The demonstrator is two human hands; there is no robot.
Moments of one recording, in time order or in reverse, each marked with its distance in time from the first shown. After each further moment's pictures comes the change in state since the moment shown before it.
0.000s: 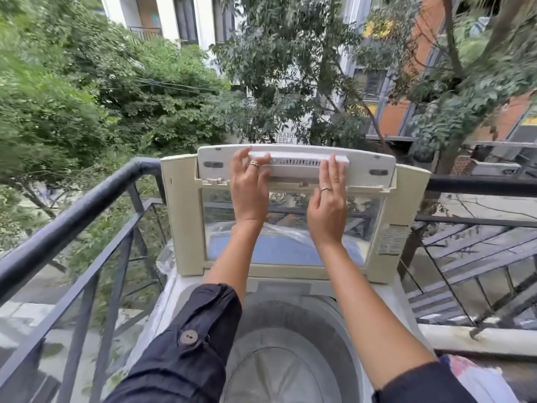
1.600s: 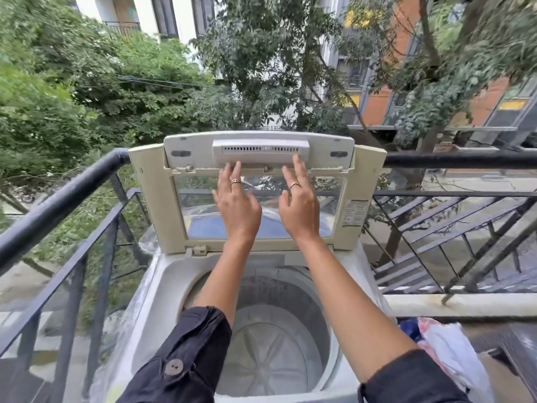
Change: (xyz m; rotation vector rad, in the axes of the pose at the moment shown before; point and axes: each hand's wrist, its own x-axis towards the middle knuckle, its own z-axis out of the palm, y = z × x) left_hand -0.087 0.045 -0.015 0.088 -0.129 -0.160; right_hand -0.033 -0.009 -0.072 0.100 -0.285 0.063
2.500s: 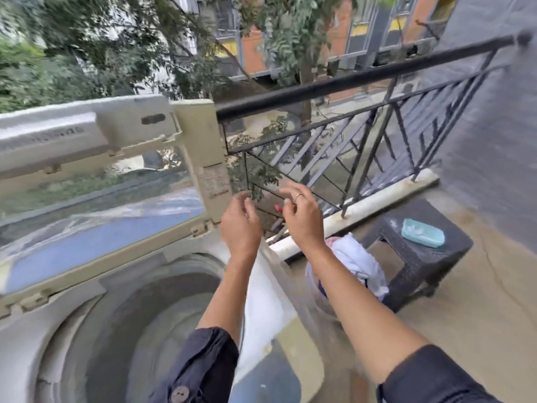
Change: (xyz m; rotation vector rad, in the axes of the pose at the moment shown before) left_hand -0.168 0.129 0.170 -0.151 -0.481 -0.101; right_hand -0.106 0.212 -0.159 -0.158 0.115 0.508
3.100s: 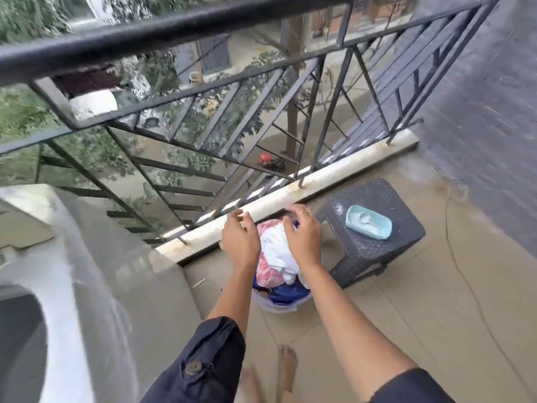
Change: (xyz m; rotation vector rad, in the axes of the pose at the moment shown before) left_hand -0.076 0.054 0.332 0.060 -0.150 -0.367; right_hand 0.069 0.312 -0.099 0.014 -0.103 0.321
